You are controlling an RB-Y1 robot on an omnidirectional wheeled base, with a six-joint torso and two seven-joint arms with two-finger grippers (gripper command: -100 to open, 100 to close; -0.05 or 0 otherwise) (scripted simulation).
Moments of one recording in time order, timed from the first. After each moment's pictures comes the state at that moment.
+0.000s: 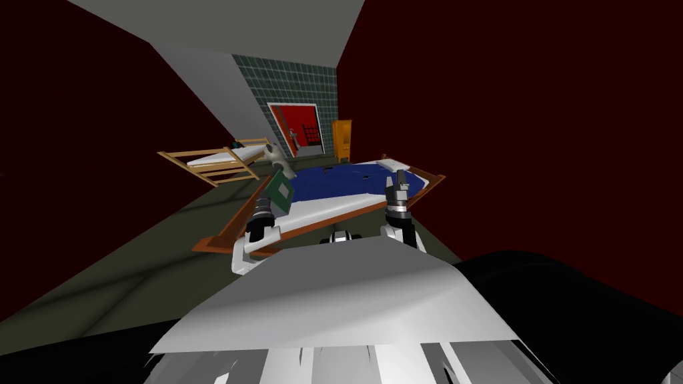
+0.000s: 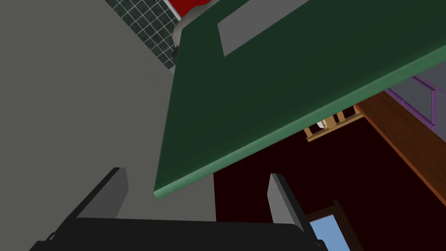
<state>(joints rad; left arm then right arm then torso) 0.26 0.05 0.34 -2.16 -0.31 0.29 -0.21 0.54 -0.02 0.00 -2.37 -0.01 -0.43 0.08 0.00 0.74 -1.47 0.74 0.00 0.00</state>
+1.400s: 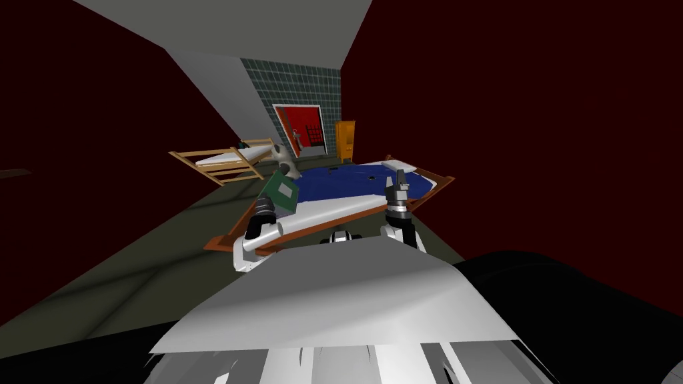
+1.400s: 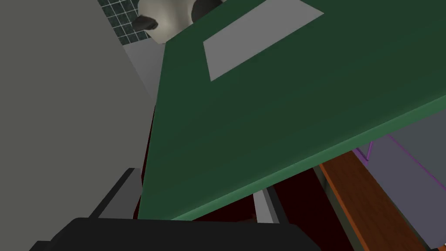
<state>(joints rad) 0.22 -0.02 0.35 -2.22 -0.18 0.48 -0.08 0.54 -0.02 0.00 -2.37 -0.01 -0.43 0.08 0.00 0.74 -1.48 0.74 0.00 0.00</state>
